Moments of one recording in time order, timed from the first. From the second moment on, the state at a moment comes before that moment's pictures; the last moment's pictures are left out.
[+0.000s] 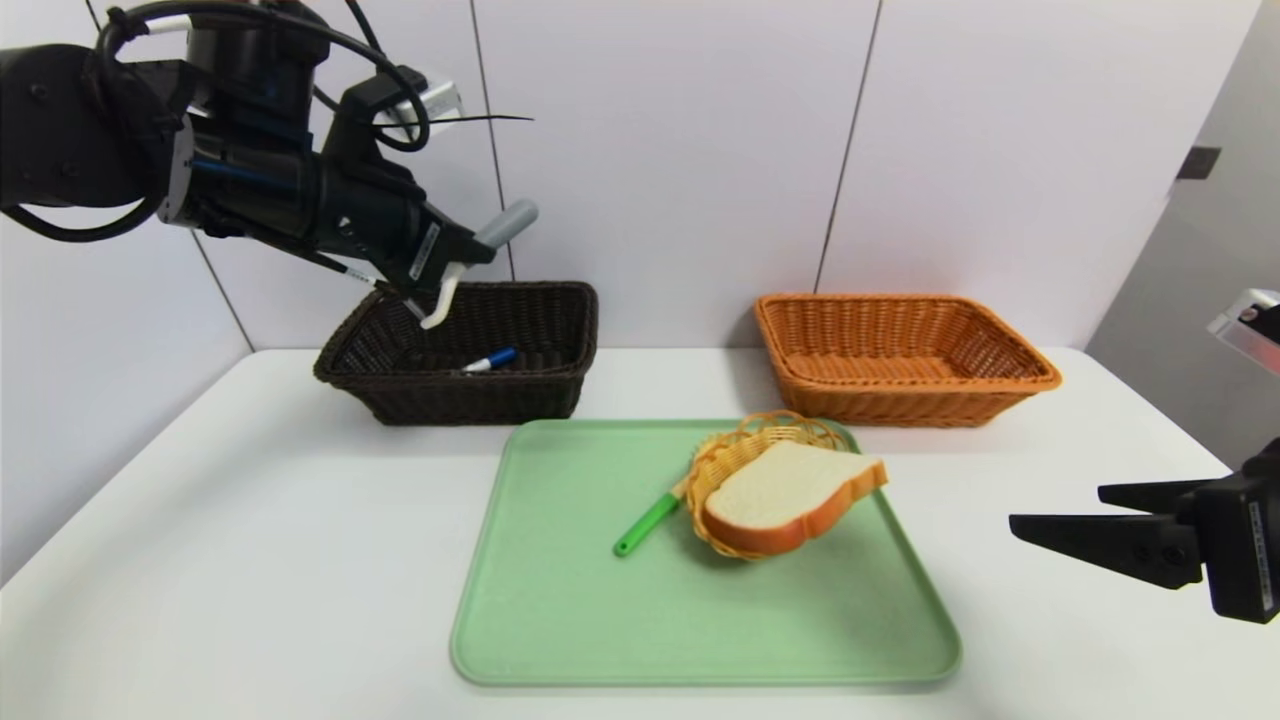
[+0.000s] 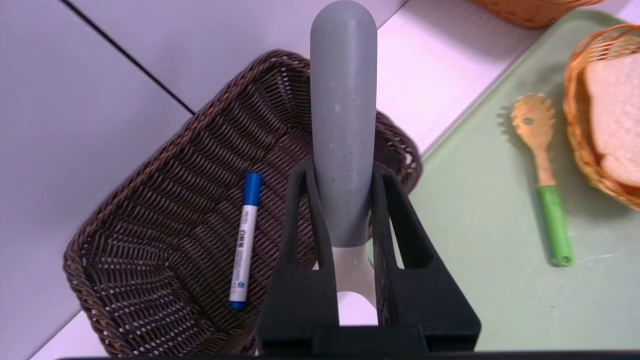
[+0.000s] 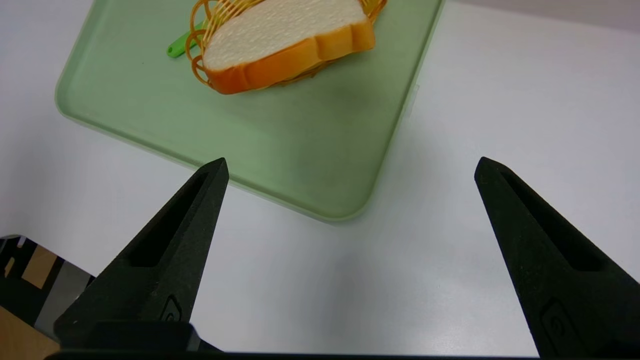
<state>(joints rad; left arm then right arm) -0.26 1.82 -1.77 0.39 -0.31 0.42 0.31 1.14 -0.86 0.35 0.18 0.10</state>
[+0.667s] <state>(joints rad) -0.18 2.04 -1.86 0.40 -0.19 0.84 0.31 1.14 -0.87 0.35 0.18 0.10</state>
